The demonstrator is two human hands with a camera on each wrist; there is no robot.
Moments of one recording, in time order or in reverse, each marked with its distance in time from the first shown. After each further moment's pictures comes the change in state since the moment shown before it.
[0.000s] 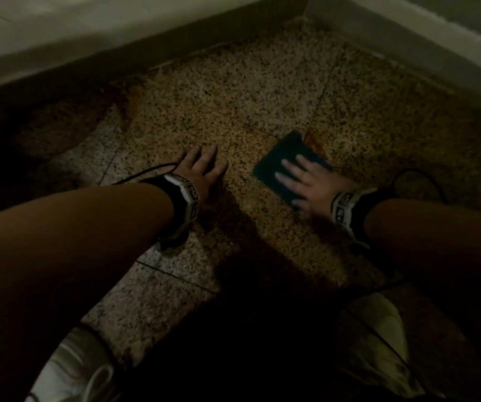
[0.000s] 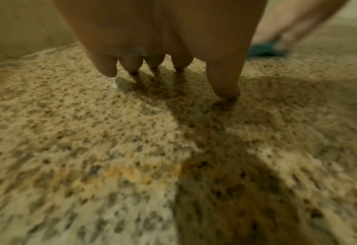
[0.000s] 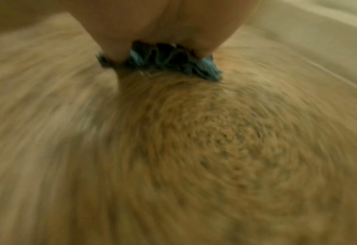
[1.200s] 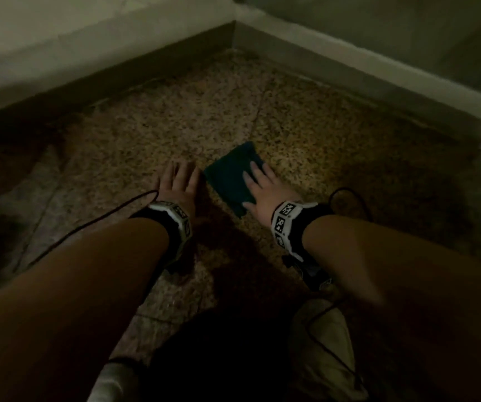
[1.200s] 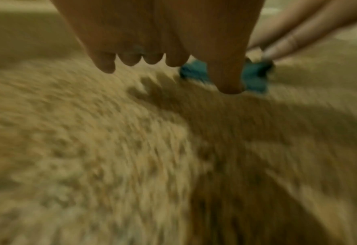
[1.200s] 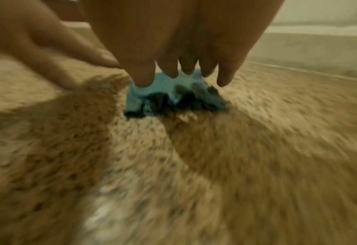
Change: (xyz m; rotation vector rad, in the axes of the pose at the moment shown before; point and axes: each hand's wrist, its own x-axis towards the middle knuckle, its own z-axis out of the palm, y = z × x) left_hand 0.006 0.065 -0.050 -0.231 0.033 -0.086; right_hand -0.028 0.003 -0.035 0.429 -0.129 0.349
